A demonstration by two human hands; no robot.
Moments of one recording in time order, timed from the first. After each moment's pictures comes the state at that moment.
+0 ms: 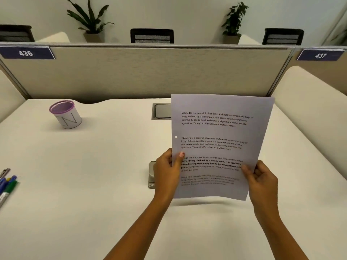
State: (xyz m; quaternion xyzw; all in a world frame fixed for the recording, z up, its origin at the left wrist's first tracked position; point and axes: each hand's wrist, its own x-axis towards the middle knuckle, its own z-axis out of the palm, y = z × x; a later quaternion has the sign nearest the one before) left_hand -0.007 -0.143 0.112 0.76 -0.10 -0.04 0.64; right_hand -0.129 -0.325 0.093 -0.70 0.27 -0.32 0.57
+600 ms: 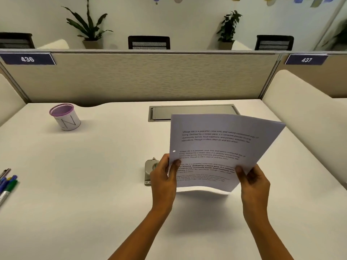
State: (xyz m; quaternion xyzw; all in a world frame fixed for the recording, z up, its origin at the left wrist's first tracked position) left_hand -0.047 -0.138 0.100 0.70 -0.17 0.04 0.69; right_hand -0.147 -0.309 0.090 -0.64 0.26 -0.39 0.61
